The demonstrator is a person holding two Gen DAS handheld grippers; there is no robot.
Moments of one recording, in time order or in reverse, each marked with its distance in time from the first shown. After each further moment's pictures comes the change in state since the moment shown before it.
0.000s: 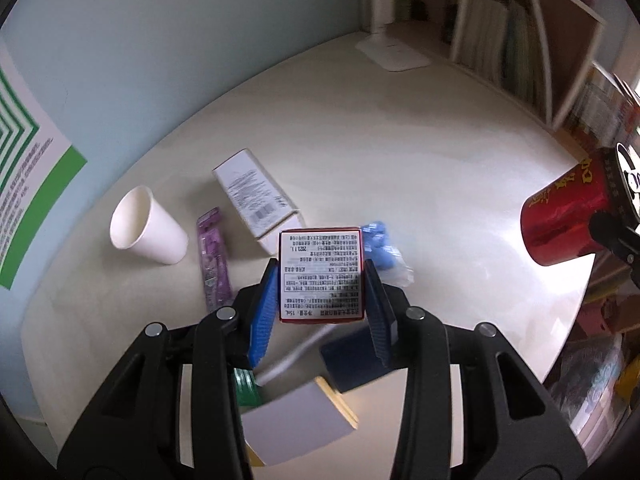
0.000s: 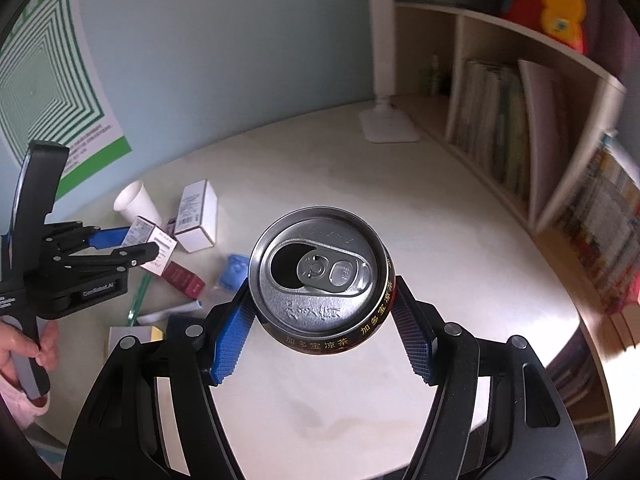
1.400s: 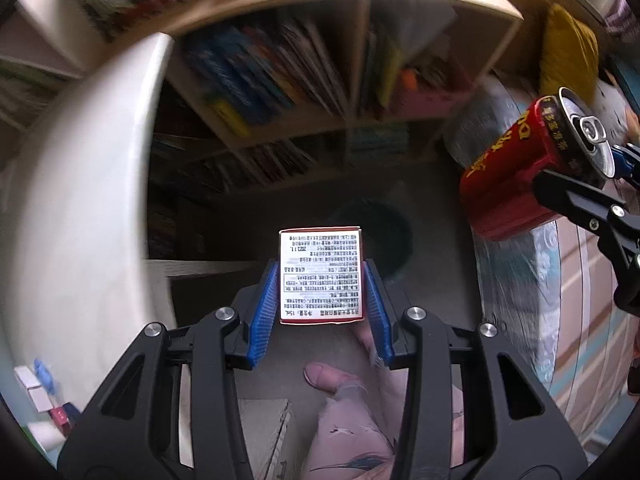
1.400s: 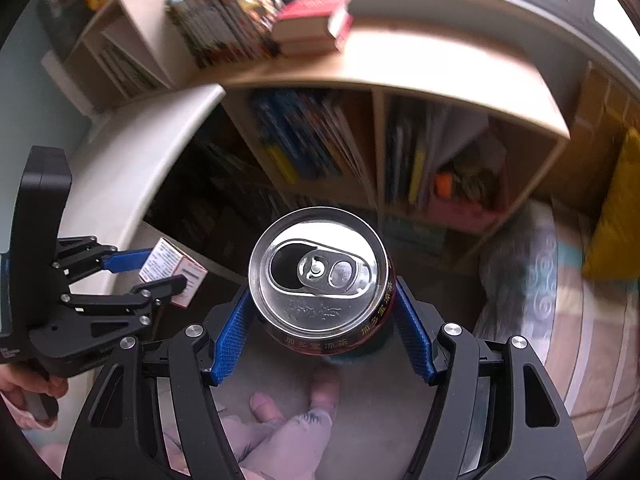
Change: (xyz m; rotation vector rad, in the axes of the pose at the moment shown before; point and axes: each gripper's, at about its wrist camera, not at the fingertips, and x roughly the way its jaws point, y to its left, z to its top) left arm 0.005 -0.416 -0.152 0.937 0.212 -0.412; right arm -0.154 -0.192 -0.326 0.790 0.128 -0.416
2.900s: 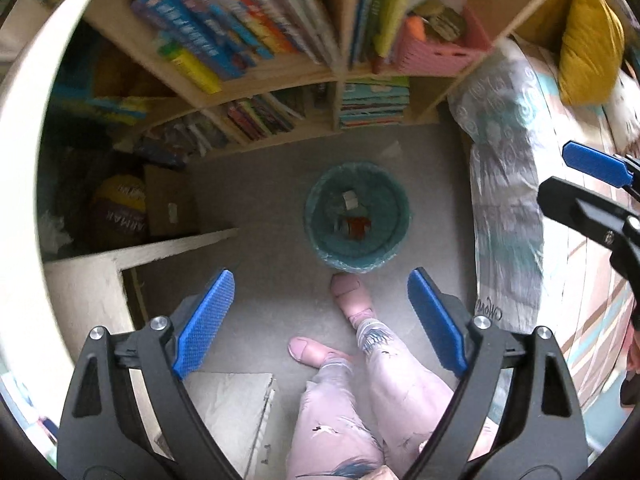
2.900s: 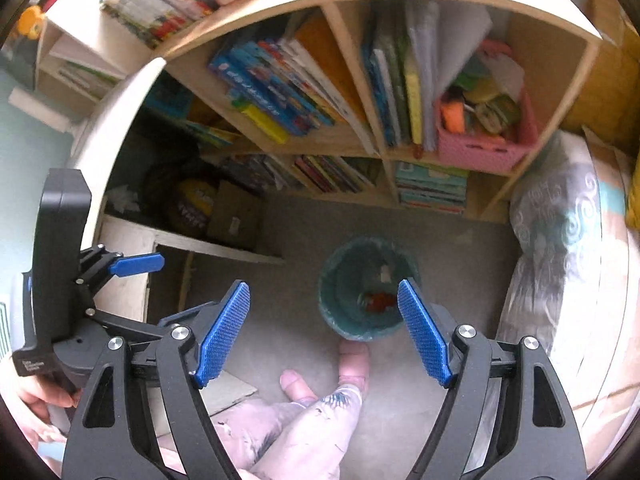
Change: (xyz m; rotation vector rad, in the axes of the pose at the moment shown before) left arm 0.071 -0.004 0.027 -0.052 0.158 -0.022; right arm 0.075 -0.042 0.009 0.080 0.134 0.119
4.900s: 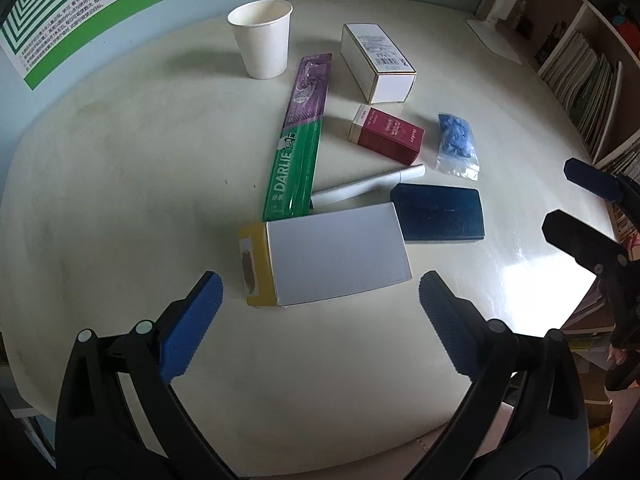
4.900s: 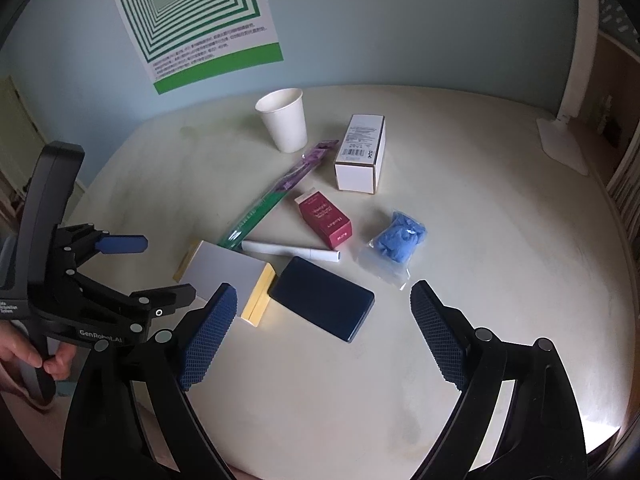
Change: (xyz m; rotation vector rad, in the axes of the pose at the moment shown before) left arm -0.155 0.285 -0.414 -1.394 -0.302 0.223; right arm 0.014 0.532 -0.077 -1.374 0.104 0.517
